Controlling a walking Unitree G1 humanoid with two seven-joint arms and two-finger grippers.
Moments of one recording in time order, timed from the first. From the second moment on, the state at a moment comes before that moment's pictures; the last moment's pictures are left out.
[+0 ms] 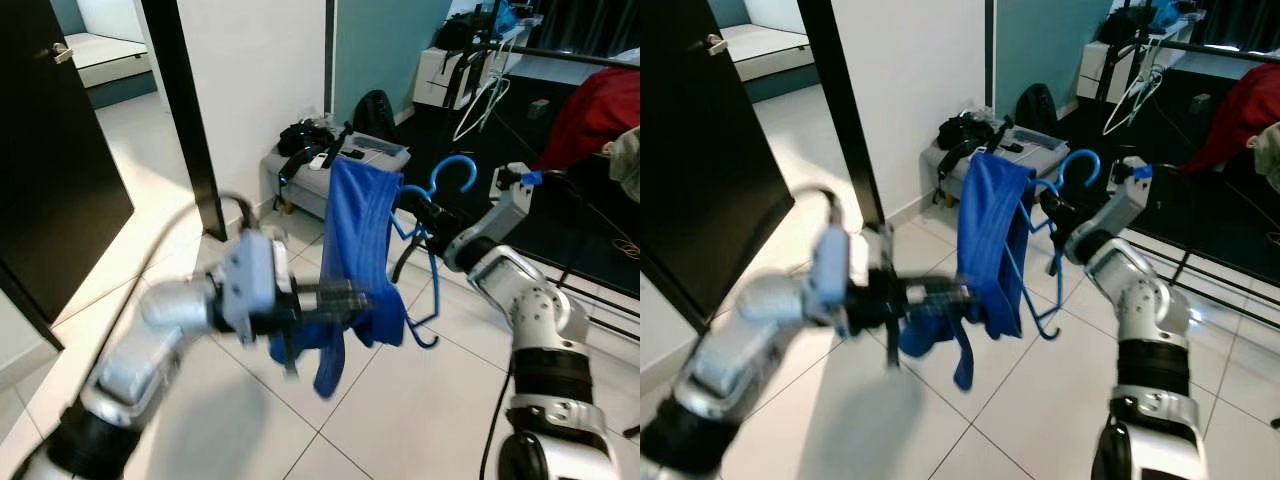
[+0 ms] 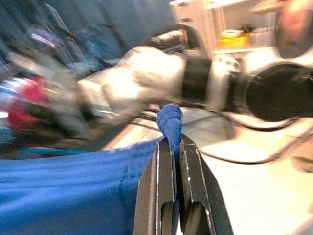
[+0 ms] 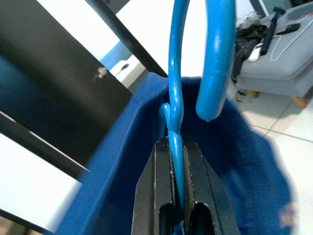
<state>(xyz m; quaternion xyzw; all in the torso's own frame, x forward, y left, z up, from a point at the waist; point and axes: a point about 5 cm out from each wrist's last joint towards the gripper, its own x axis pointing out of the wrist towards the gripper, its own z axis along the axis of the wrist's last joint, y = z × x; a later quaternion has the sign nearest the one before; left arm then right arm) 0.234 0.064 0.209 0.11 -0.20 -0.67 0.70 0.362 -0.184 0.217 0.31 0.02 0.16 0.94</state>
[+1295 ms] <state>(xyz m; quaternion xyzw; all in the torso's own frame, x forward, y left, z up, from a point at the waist) 0.223 0.043 0.179 0.10 -0.09 -0.68 0.73 0.357 -0.128 0.276 0.18 -0.12 0.27 0.94</state>
